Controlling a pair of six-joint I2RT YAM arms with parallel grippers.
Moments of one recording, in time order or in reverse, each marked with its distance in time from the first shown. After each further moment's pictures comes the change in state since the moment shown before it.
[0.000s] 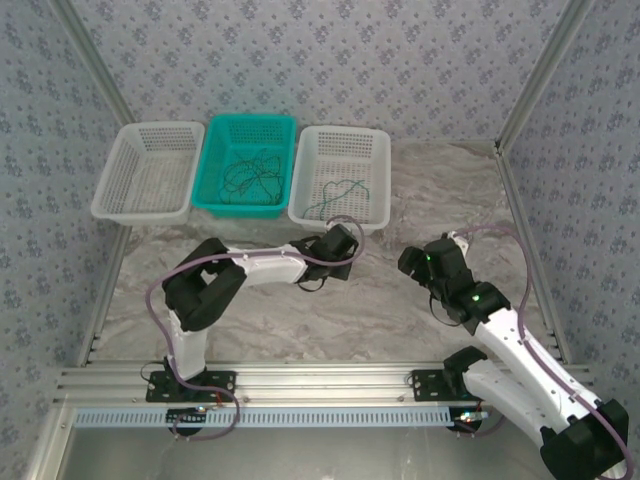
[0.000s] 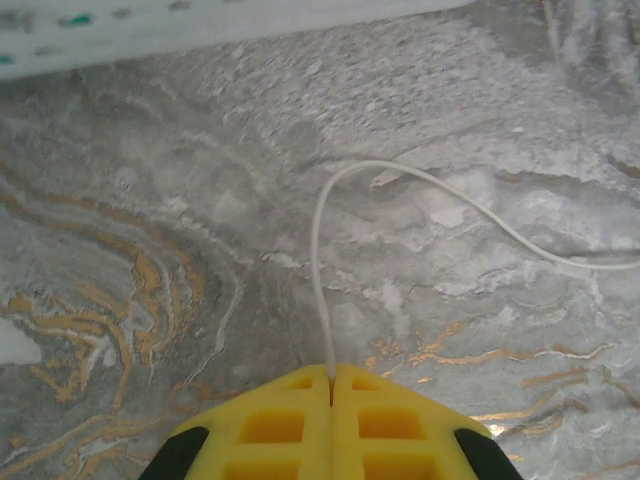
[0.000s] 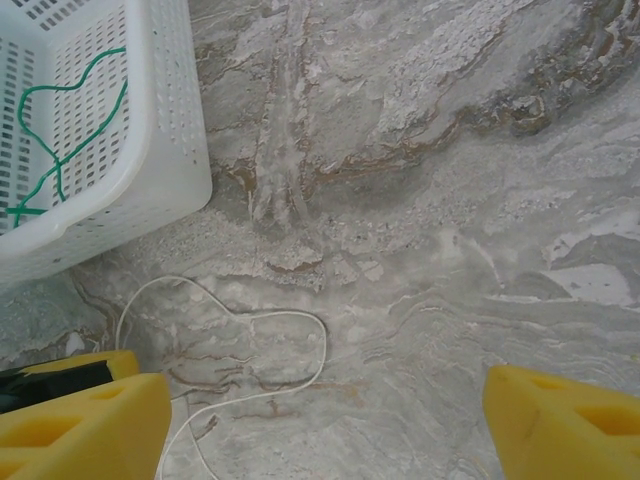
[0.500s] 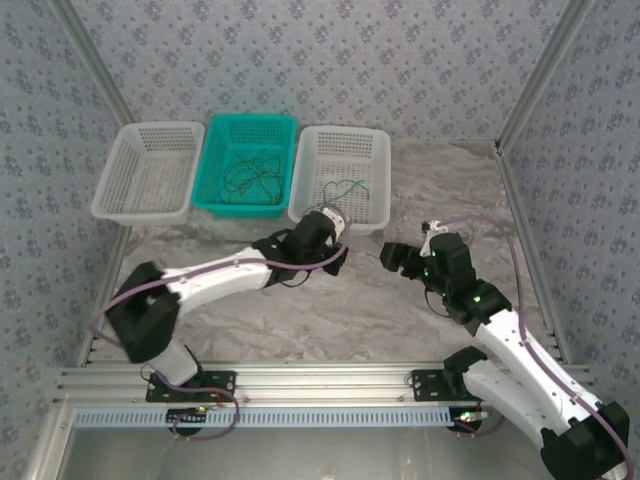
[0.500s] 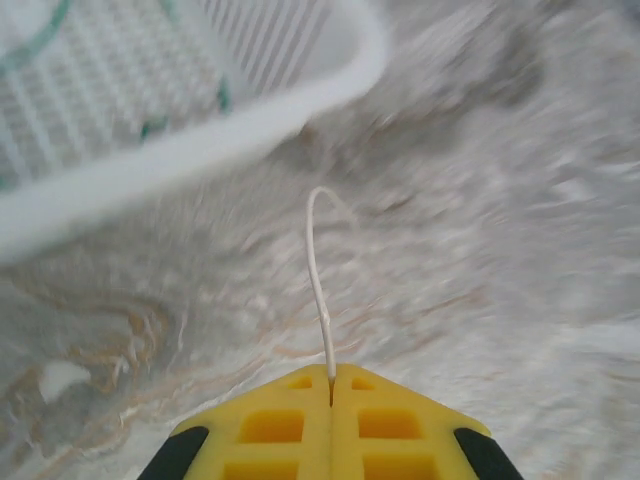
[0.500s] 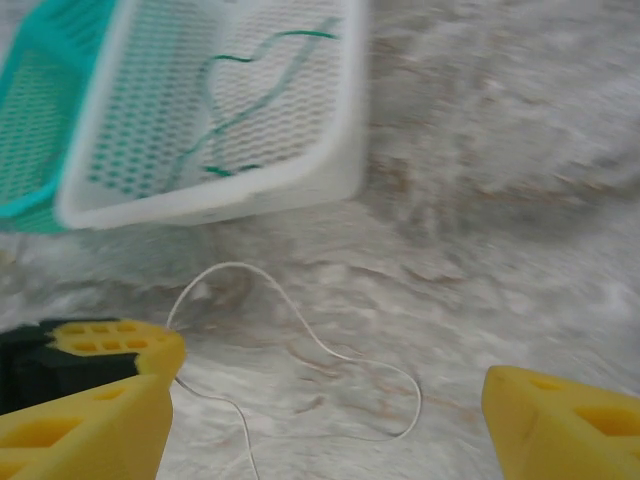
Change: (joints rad) left arm 0.006 -0.405 -0.102 0.021 0.179 0.249; right arm 0.003 -0.005 0.000 0.258 -0.314 -0.272
